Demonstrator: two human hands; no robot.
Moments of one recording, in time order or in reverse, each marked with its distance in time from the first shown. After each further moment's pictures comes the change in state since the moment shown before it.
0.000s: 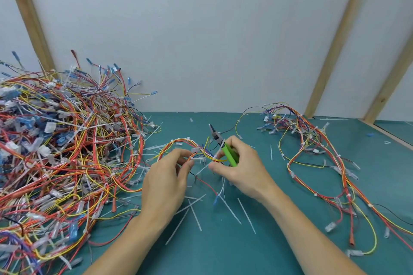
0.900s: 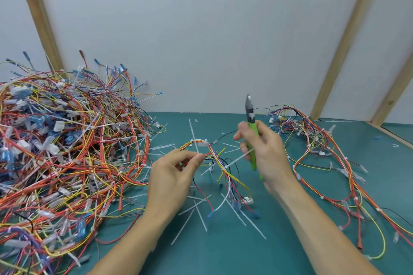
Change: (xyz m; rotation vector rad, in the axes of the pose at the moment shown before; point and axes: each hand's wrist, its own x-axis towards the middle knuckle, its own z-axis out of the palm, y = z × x) left_hand 0.005 0.002 -0.004 -0.362 0.038 0.034; right_hand 0.008 -0.031 -0.018 0.540 0.196 0.030
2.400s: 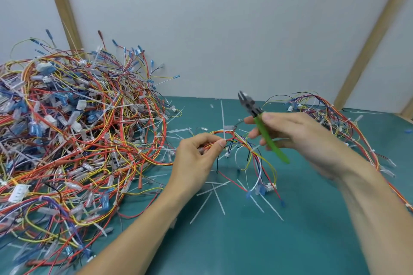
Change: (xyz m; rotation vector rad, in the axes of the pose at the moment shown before) left_hand 0.001 0.002 0.003 -0.266 -0.154 -0.185; right_hand -0.007 -0.051 -0.022 -0.375 -0.441 0.185
